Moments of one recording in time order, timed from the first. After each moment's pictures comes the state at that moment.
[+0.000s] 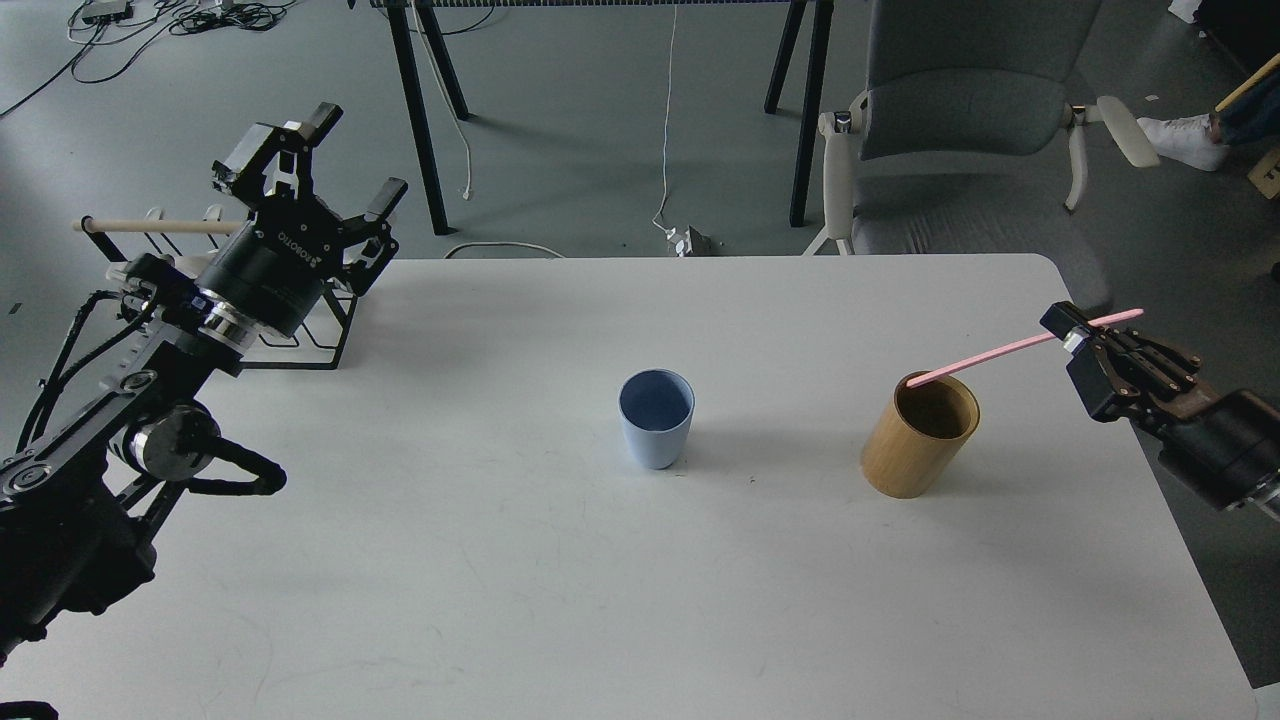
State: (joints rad) left arm -0.51 0.43 -0.95 -0.97 0.53 -0.49 -0.49; right arm 0.15 -1.06 0.77 1.49 -1.54 -0.49 0.49
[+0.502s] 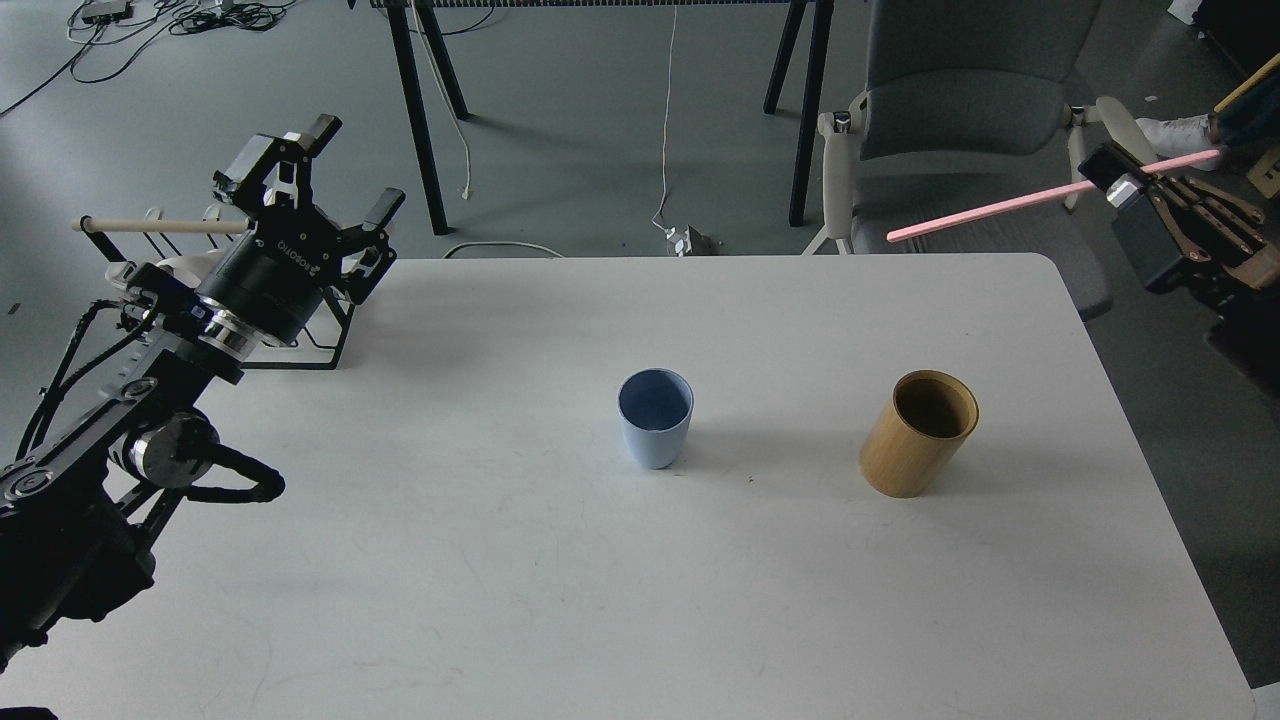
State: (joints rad) left arm -0.50 0.43 -0.94 -0.95 0.53 -0.49 -0.49; right arm 0.39 -1.06 0.74 1.62 -1.41 -0.49 0.49
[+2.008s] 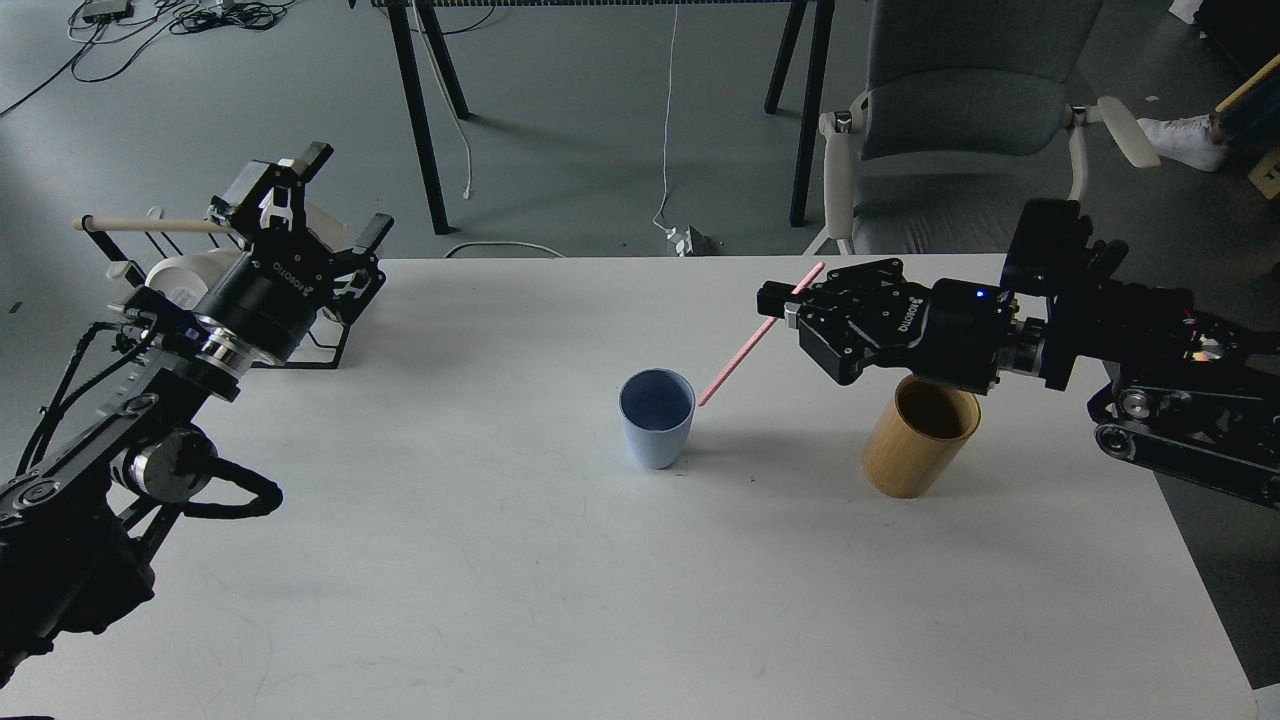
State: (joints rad) left arm -0.49 0.41 -0.94 -0.88 0.54 -0.49 -0.49; right arm 1.18 -0.74 -0.19 1.35 -1.52 -0.35 0.49
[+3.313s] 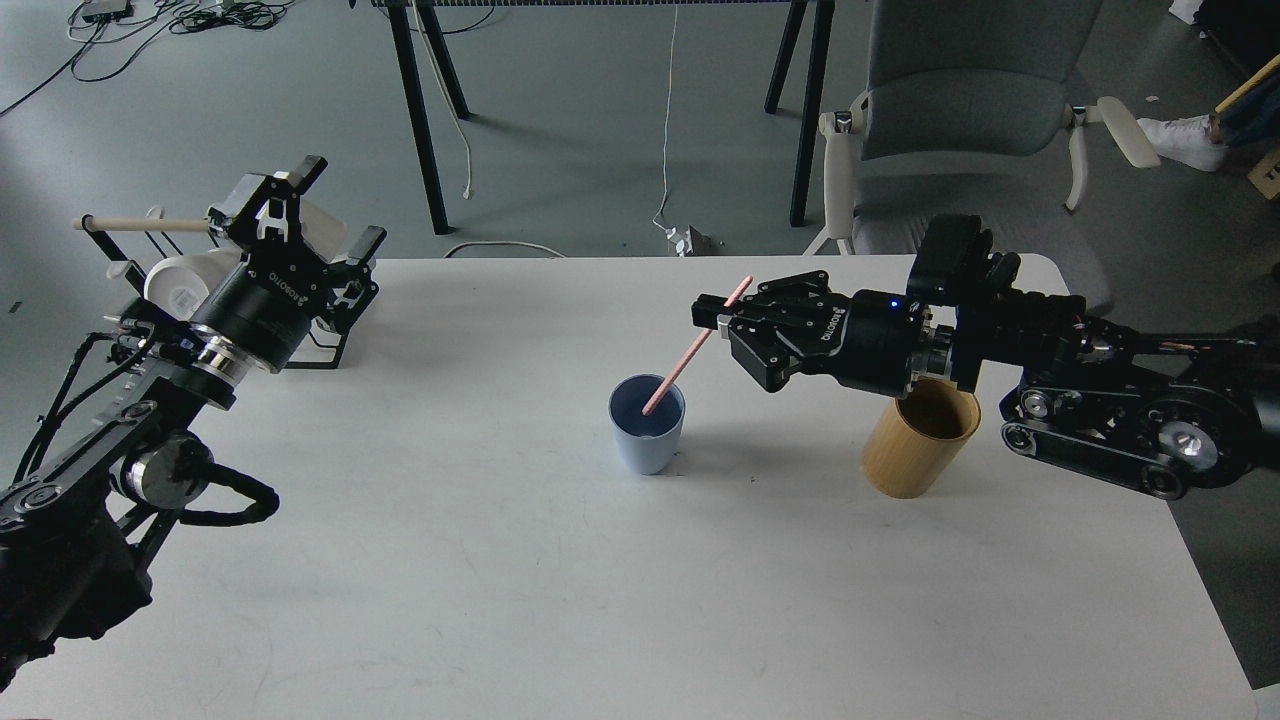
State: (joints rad) left arm -0.49 0.41 -0.94 -0.85 0.54 -0.49 -0.49; right arm 1.15 -0.52 -0.18 1.19 -1.51 -0.36 0.49
